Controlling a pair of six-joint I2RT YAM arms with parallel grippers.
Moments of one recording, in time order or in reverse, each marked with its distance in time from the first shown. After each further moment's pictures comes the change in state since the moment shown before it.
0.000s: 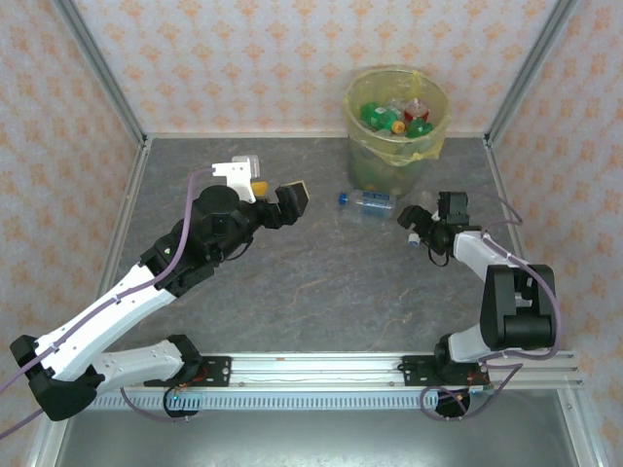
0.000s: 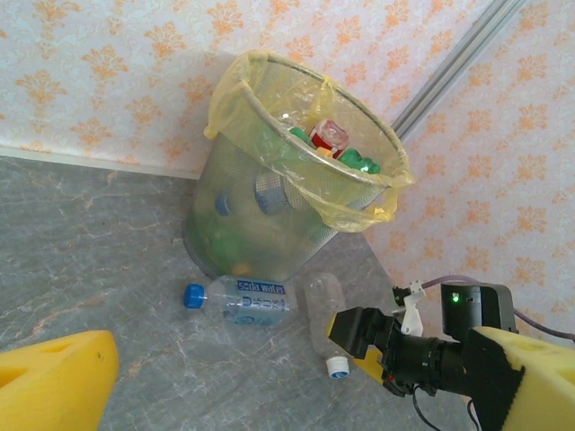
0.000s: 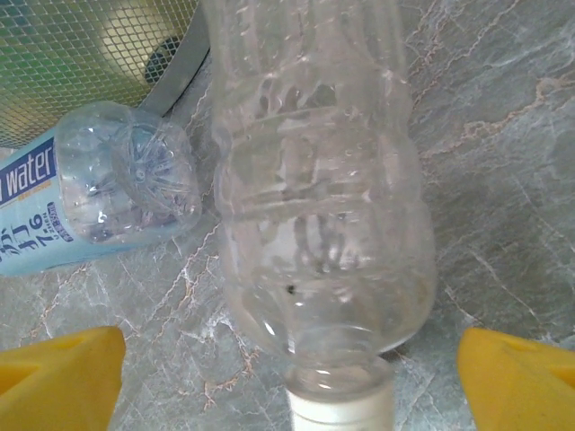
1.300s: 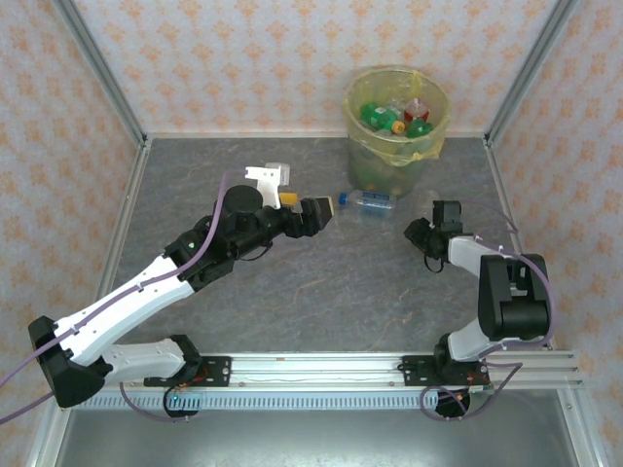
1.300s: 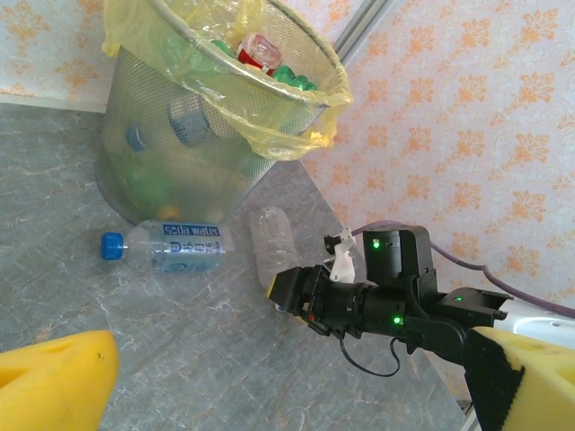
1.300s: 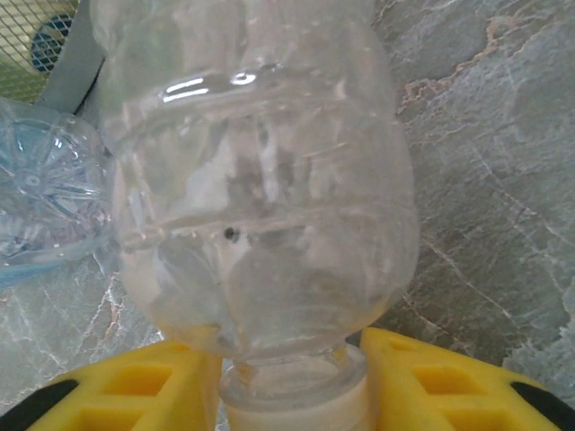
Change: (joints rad) left arm -0.036 0.093 -0.019 0.068 0.182 -0.026; right arm 0.019 0.074 -0.069 0.120 0.068 0.063
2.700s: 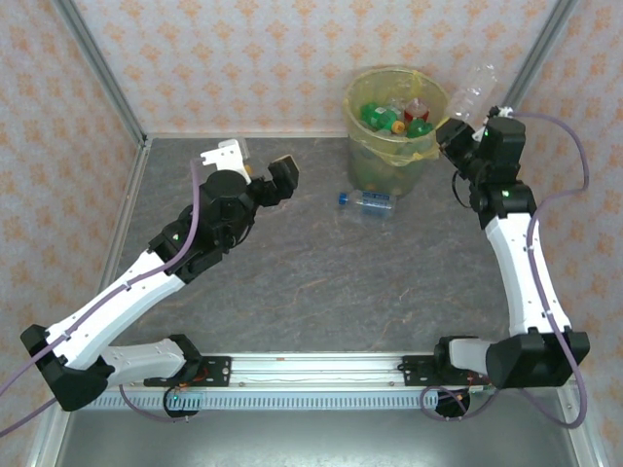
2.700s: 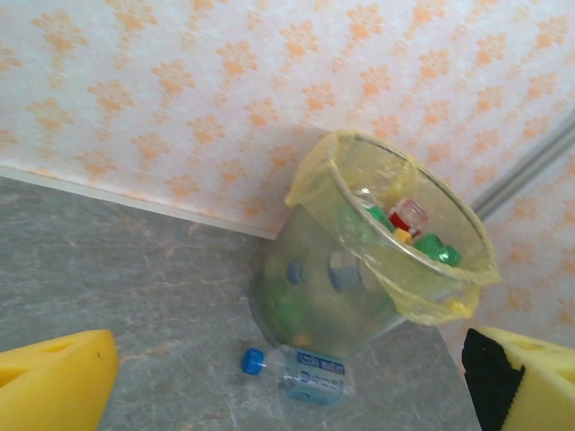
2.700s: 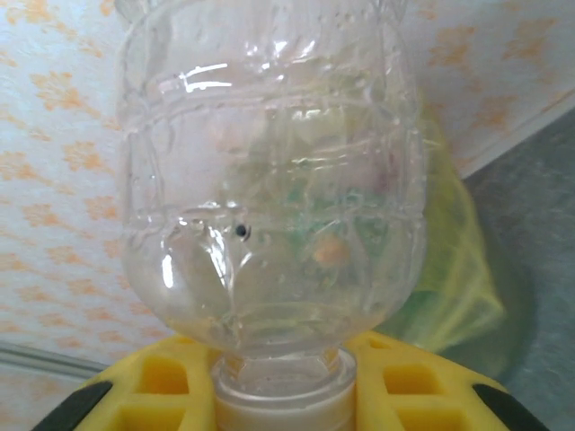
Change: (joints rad) left arm 0.080 -0.004 0.109 -0.076 -0.421 -0.007; right arm 0.007 -0.259 0.696 -0.293 -0.023 0.108
